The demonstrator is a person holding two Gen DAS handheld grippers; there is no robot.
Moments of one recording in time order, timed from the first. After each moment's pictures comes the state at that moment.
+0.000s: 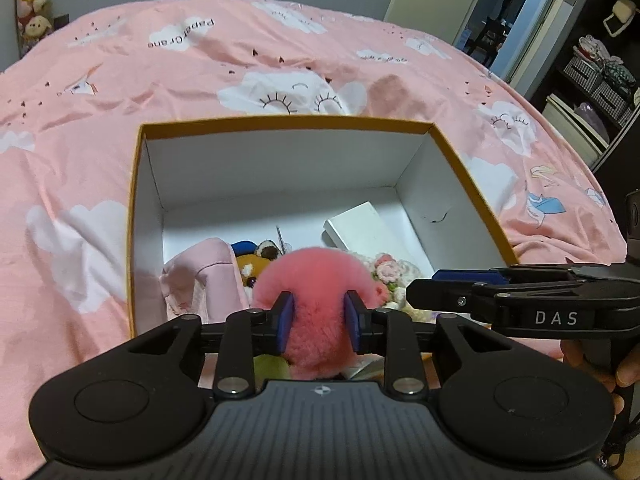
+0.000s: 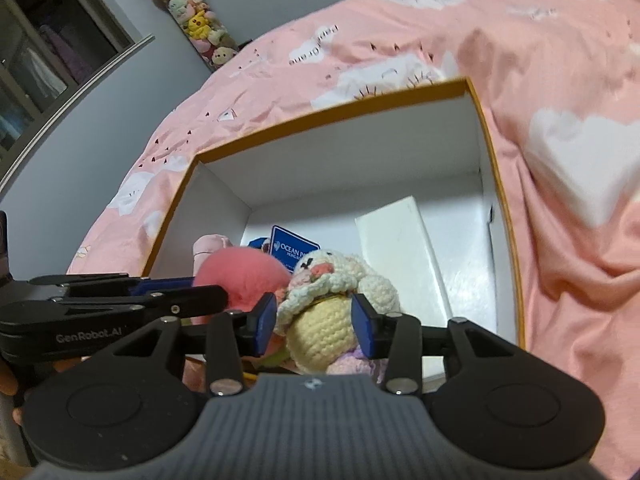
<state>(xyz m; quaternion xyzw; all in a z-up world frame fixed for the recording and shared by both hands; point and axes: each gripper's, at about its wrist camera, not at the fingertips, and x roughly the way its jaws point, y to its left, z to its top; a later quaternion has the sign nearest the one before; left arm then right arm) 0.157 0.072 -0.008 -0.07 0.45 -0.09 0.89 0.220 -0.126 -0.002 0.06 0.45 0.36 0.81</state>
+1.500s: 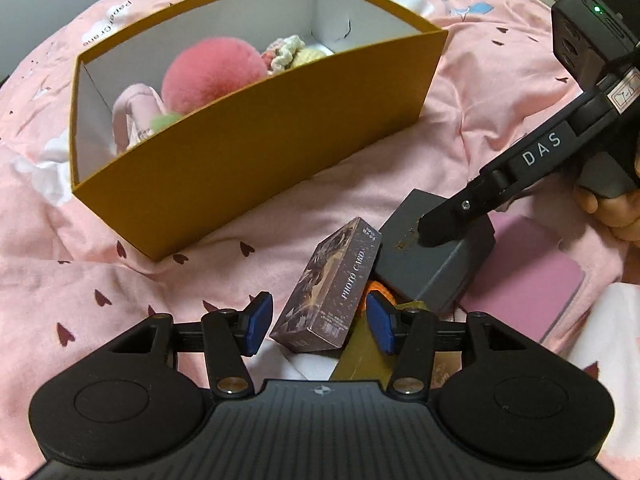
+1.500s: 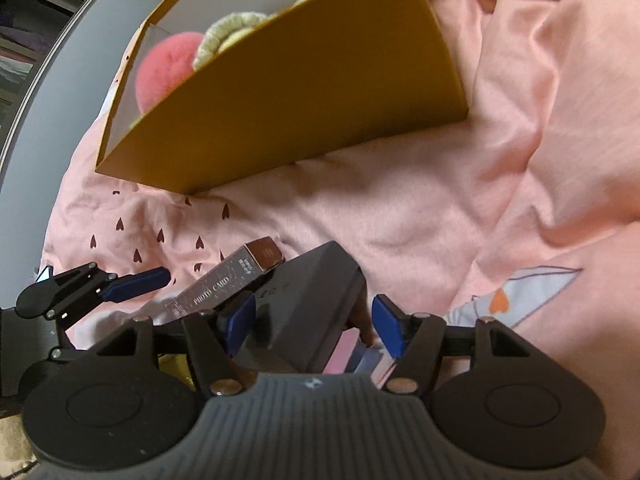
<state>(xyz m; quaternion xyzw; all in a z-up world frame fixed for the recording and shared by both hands) 0.041 0.012 -0.070 0.10 0.52 -0.14 0.84 0.154 -0.188 -0.086 0.11 0.63 0.34 0.70</state>
